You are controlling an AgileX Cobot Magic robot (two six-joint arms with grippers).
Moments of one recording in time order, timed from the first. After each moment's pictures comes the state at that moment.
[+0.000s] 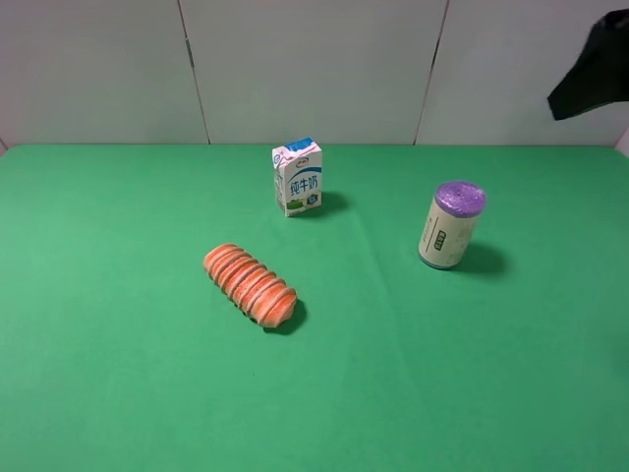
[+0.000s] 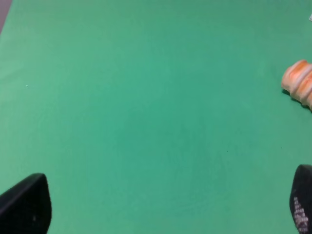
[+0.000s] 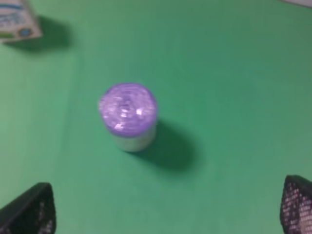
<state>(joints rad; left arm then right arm) -0.01 -0.01 -0.49 0.03 1.06 0.02 0.23 1.10 -1.16 0.01 1.02 -0.08</state>
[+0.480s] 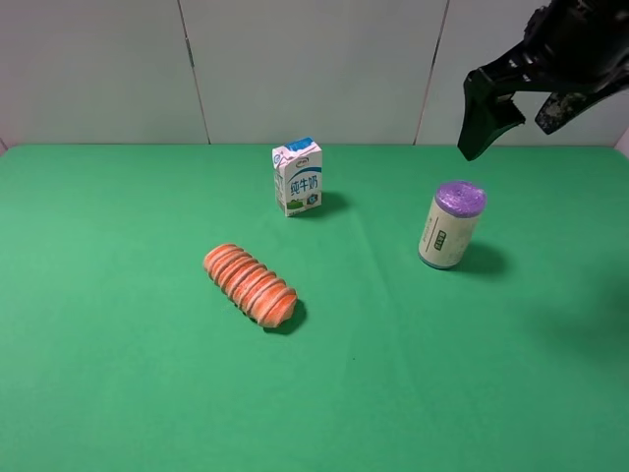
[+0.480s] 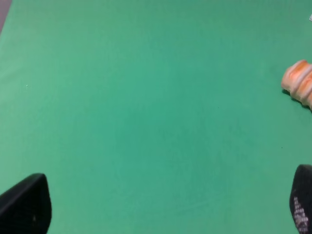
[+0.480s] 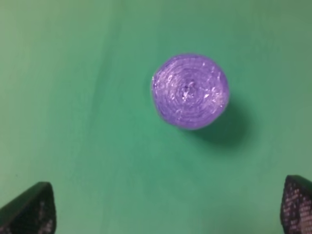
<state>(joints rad) -0.01 -0.01 -0.49 0.03 1.06 0.02 0.36 1.49 -1.38 0.00 1.19 -0.03</state>
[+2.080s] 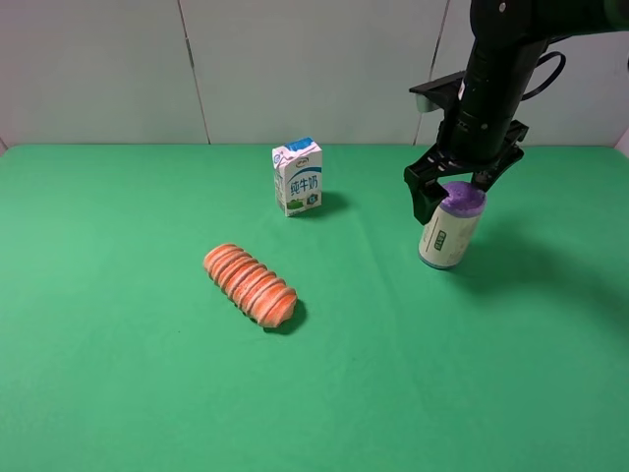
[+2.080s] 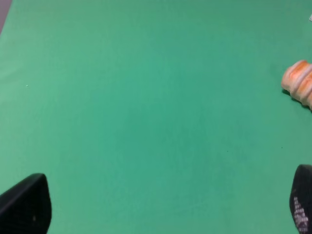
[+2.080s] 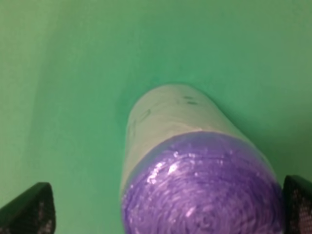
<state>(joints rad) -0.01 -0.01 -0.49 0.03 1.06 0.02 0.36 1.89 -1.43 -0.06 1.06 -0.09</state>
